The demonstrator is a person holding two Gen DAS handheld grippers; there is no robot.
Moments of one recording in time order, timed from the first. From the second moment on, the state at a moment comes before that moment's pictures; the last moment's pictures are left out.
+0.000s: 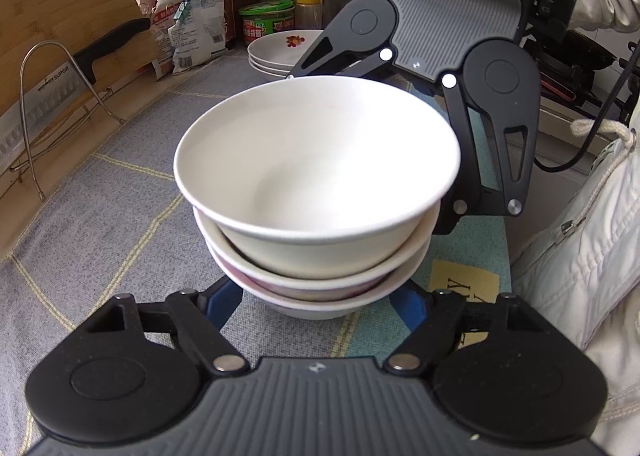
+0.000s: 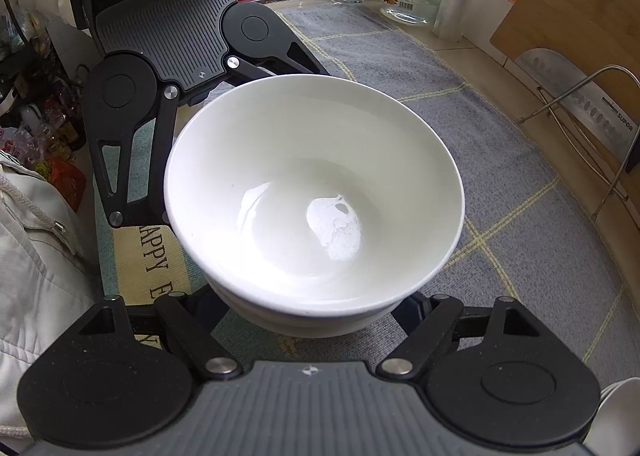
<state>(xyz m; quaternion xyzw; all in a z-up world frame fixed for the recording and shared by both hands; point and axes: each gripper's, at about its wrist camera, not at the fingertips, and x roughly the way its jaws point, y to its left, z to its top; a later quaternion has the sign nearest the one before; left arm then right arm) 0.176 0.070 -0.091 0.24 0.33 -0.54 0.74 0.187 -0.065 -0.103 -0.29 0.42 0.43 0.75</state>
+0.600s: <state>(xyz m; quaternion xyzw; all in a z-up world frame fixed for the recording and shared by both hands) 0.184 -0.009 -0.058 0.23 0.33 -0.53 0.75 0.181 -0.138 -0.059 -0.31 0.40 0.44 0.74</state>
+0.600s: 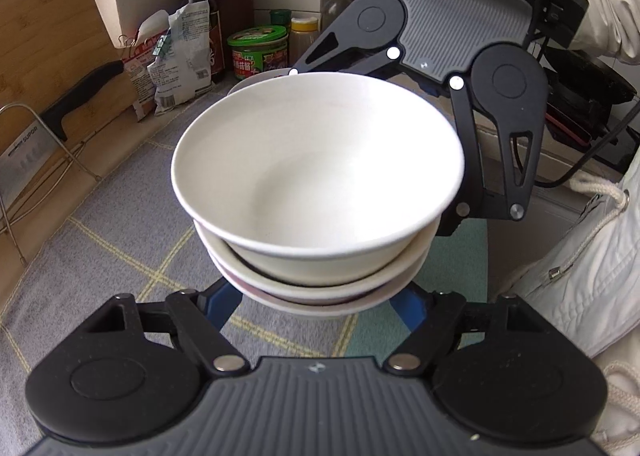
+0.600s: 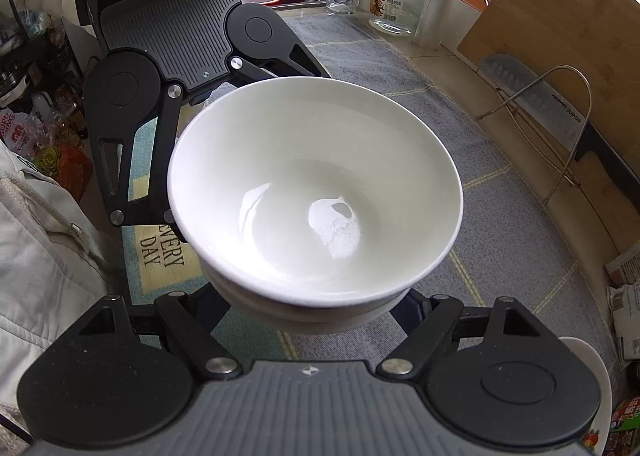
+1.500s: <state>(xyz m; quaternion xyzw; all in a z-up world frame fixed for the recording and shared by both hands) 0.259 -0.185 -0.064 0.28 0.28 -0.56 0.73 0.236 -0.317 -0.040 -0.32 0.40 0.35 0.78</state>
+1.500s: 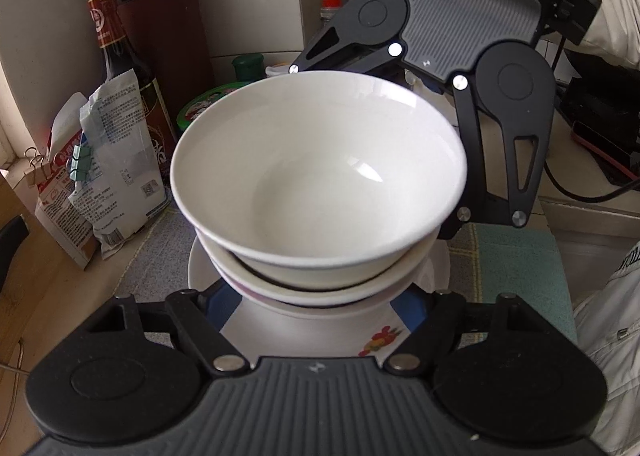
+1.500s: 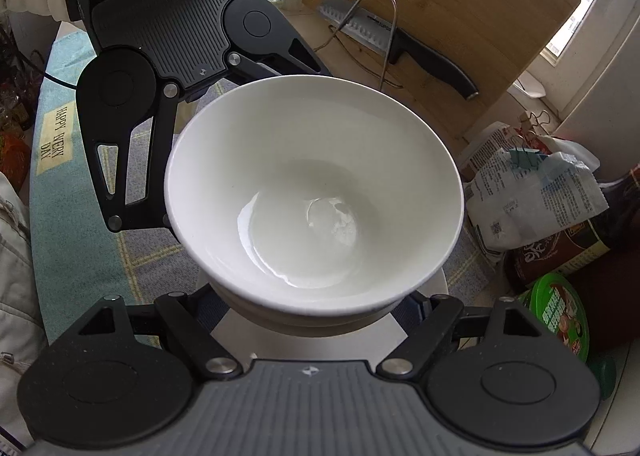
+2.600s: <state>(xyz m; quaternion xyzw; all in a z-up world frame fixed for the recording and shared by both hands) 0.267 -0.207 -0.084 0.27 0.29 -0.55 0.73 0.253 -0.343 -0.063 -0.29 0.42 0.35 0.79</state>
